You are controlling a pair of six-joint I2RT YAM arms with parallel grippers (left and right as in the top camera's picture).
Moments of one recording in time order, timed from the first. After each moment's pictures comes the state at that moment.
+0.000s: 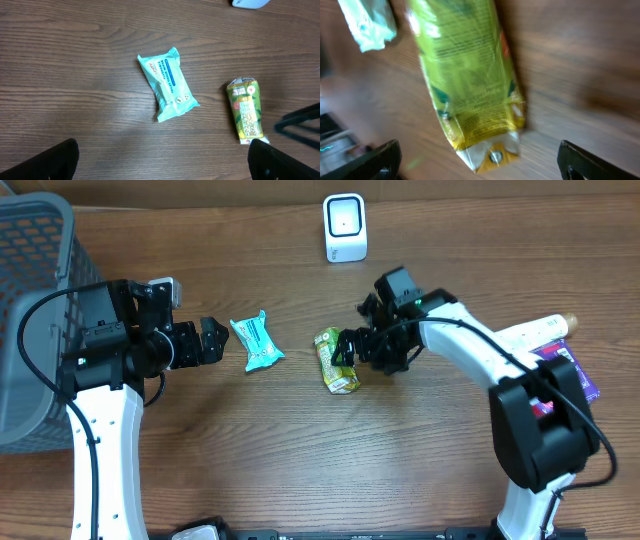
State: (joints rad) left arm 0.22 1.32 1.23 -0.92 0.32 0.03; right arm 0.44 1.97 1.42 -0.79 -0.51 0.34
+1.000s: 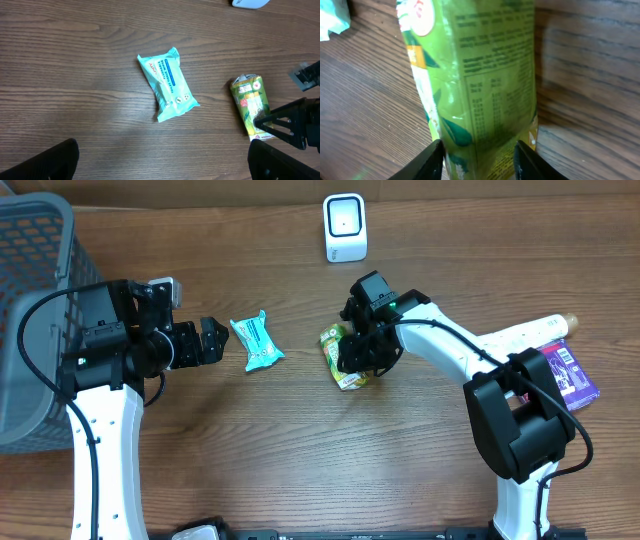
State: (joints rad) left arm 0.22 1.32 1.23 -0.92 0.32 0.03; right arm 0.51 2.07 1.47 -0.79 -0.36 0.25
